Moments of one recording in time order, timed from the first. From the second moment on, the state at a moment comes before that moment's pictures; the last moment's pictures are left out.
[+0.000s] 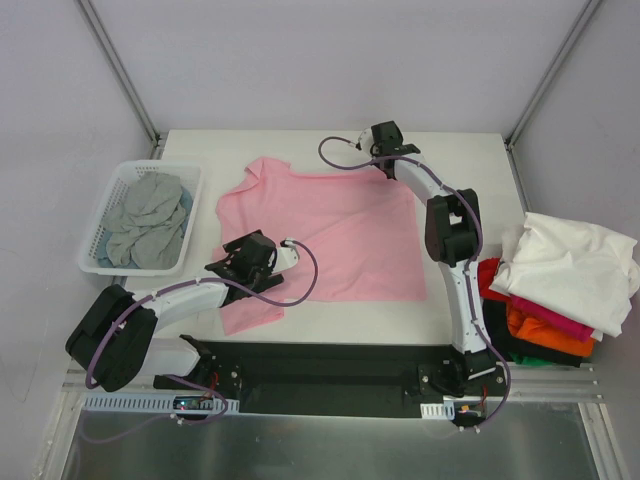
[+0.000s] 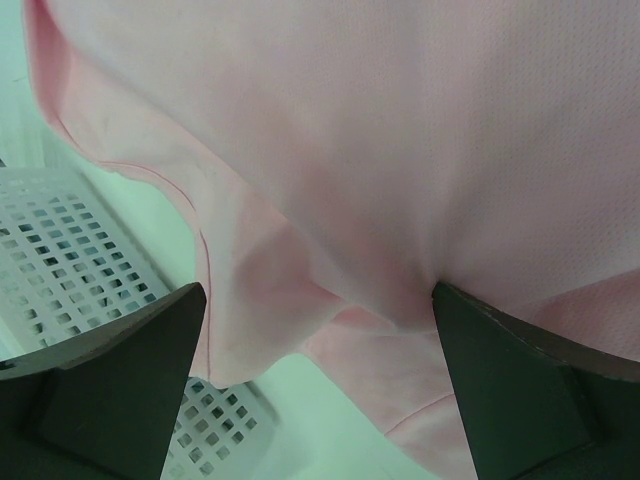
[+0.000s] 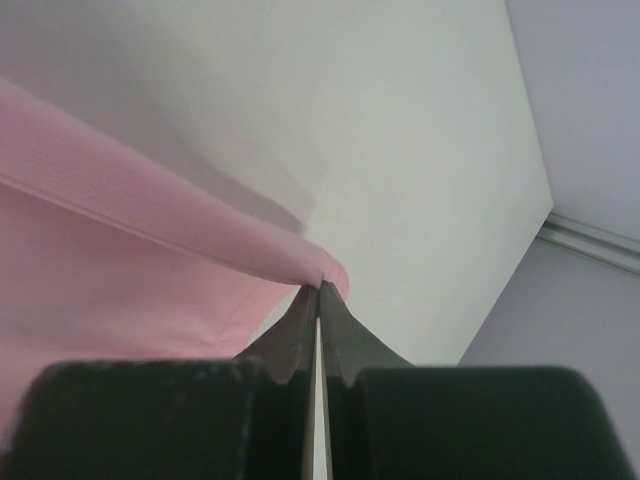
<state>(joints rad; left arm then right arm) -0.62 1.28 0.52 -0.15 -0.38 0.68 0.34 2.41 2.07 -0.55 0.42 -0.72</state>
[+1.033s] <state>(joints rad) -0.60 1.31 0.78 0.02 -0.40 0.69 0.39 2.10 1.76 -0.45 0.44 -0.65</state>
